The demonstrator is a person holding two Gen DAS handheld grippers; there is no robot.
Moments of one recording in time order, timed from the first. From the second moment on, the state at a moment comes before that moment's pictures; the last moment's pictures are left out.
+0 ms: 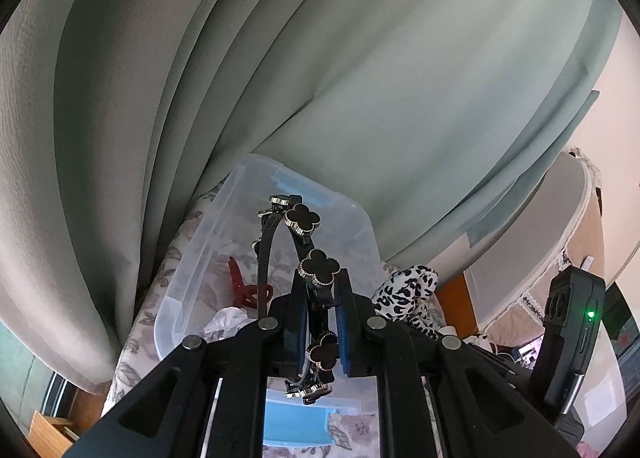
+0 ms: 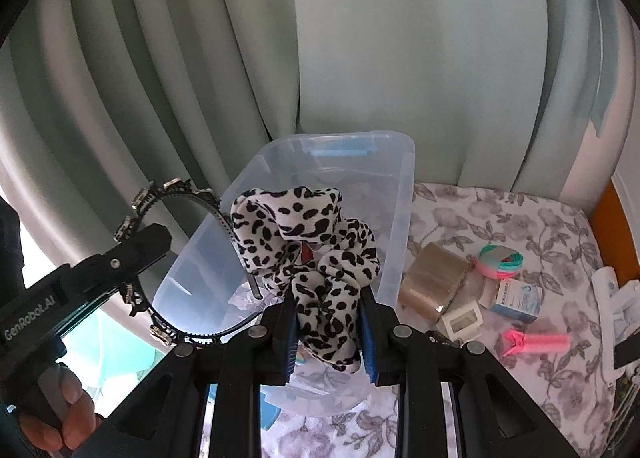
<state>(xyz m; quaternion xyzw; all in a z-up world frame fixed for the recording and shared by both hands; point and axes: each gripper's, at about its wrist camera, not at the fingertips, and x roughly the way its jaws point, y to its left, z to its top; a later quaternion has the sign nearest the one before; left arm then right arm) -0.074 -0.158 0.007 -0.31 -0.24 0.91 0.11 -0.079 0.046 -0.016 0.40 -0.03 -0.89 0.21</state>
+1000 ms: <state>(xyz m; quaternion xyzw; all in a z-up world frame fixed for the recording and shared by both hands) -0.067 -0.146 0.021 -0.30 -0.24 0.92 0.08 -0.074 0.051 0.001 0.37 -0.02 -0.90 0.22</state>
